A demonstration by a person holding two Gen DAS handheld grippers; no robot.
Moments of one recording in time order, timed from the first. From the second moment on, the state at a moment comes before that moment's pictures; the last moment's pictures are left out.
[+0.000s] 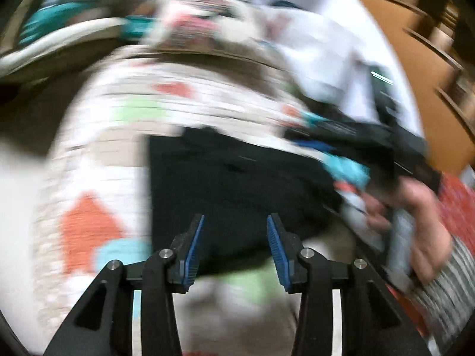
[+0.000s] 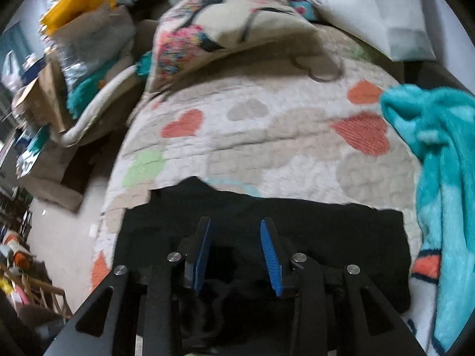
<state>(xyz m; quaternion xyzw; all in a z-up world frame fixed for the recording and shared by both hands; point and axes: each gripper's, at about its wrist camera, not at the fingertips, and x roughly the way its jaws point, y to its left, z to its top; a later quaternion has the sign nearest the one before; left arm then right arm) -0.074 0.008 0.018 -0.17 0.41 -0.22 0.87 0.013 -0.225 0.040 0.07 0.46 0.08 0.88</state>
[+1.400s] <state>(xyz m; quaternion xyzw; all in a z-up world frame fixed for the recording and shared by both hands) -0.040 0.004 -0.047 -0.22 0.52 -0.16 0.81 0.095 -0.039 -0.048 -0.14 0.59 0.13 0.78</state>
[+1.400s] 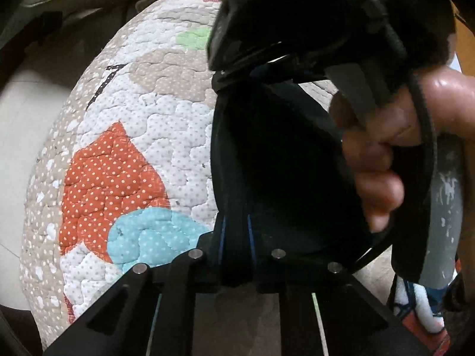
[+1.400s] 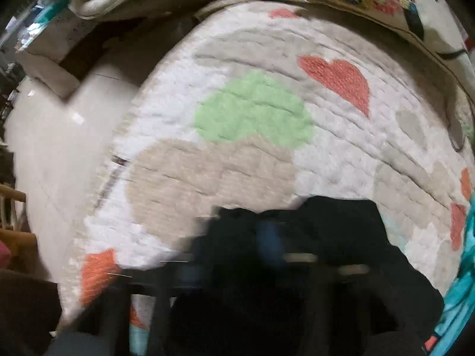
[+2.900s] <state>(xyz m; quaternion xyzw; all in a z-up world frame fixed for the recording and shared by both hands) -0.030 -0.027 -0.027 -0.12 0.48 -0.13 0.86 -0.016 -0.226 -0.025 0.06 0.51 0.02 0.86</state>
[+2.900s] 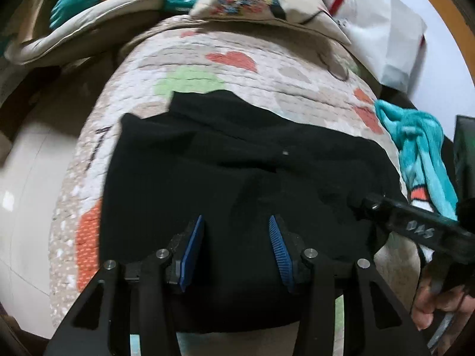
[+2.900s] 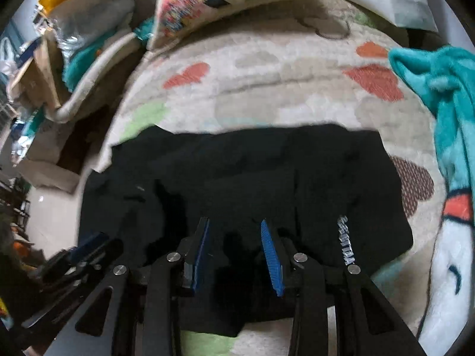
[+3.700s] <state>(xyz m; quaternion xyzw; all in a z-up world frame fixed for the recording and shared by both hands) -0.022 0.014 -0.019 -0.20 0.48 -0.10 0.85 -0.038 -0.253 -0.012 0.12 0.46 -0.04 0.88</state>
